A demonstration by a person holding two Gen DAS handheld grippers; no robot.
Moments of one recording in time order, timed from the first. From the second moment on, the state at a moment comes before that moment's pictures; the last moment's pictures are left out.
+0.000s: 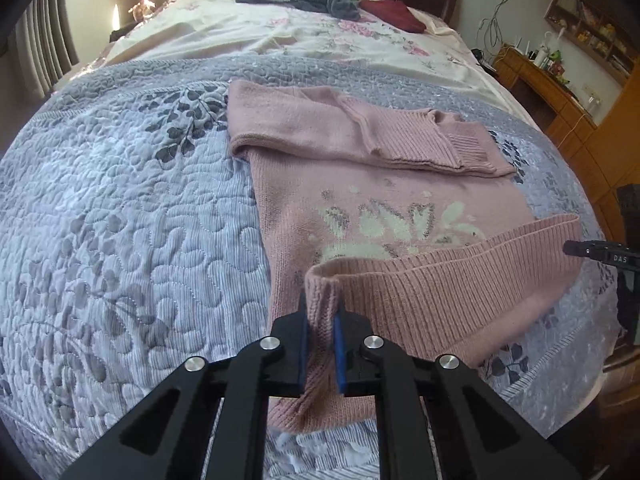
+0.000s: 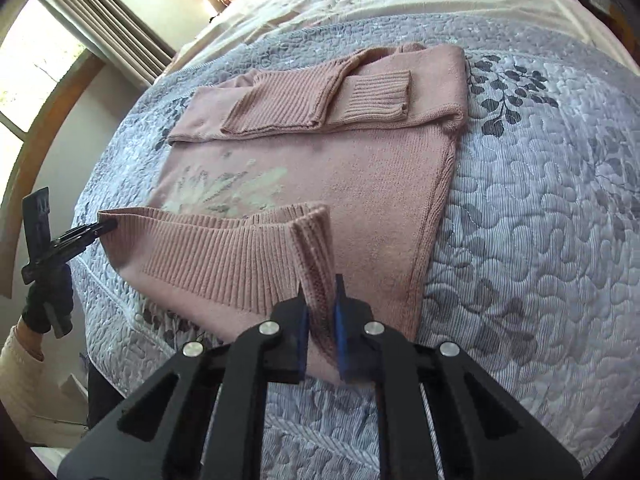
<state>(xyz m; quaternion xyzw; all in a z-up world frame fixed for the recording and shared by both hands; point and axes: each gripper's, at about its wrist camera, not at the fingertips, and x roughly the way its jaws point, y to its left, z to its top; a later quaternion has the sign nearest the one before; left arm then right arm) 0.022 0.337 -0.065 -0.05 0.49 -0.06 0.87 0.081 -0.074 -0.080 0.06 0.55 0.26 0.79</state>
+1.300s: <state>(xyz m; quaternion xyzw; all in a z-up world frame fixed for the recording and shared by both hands) 0.338 0.360 -0.107 -0.06 0.49 0.06 0.87 0.363 -0.079 -0.118 0.11 0.56 0.14 0.81</state>
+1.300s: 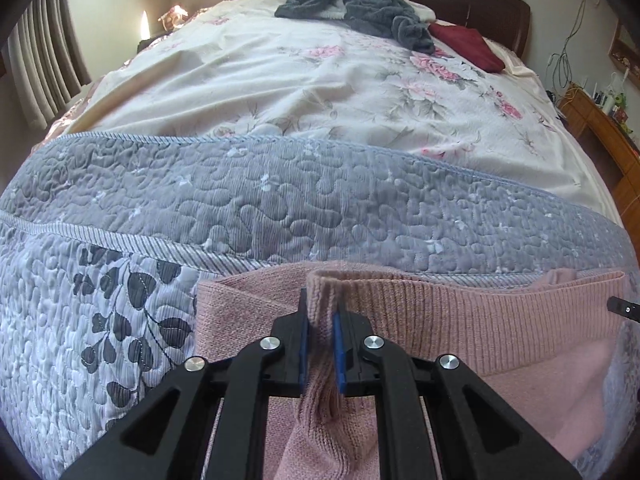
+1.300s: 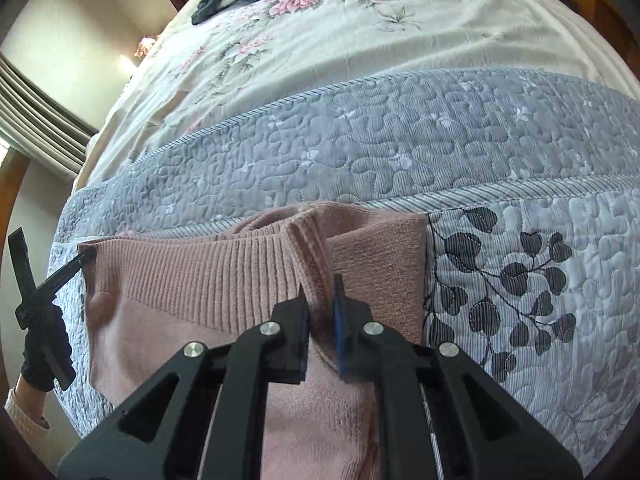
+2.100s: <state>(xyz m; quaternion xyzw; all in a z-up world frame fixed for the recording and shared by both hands) 0.188 0.313 -0.104 -0.01 0.48 0.01 0.88 0.202 -0.098 -0.138 0.13 0.62 0.18 0.76</state>
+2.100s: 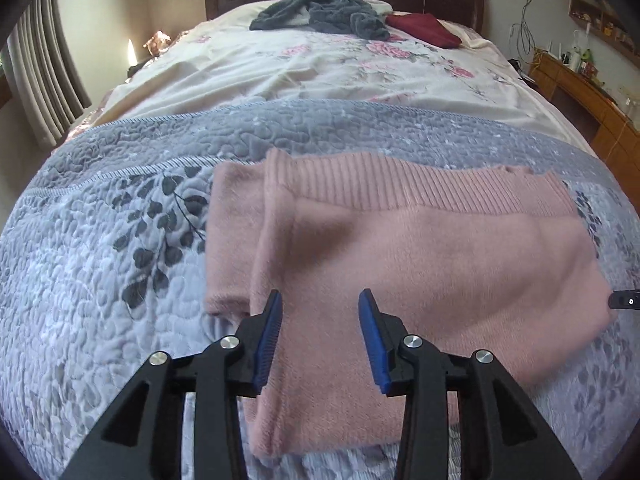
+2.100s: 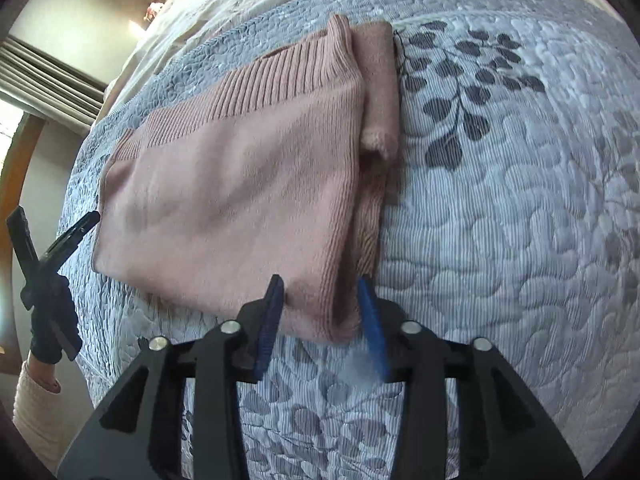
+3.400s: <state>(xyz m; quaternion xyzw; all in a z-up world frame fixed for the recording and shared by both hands) 0.262 0.289 -0.136 -0.06 0.53 -0.02 0.84 0.288 -0.139 -0.175 0.29 0.60 0.20 0.72</state>
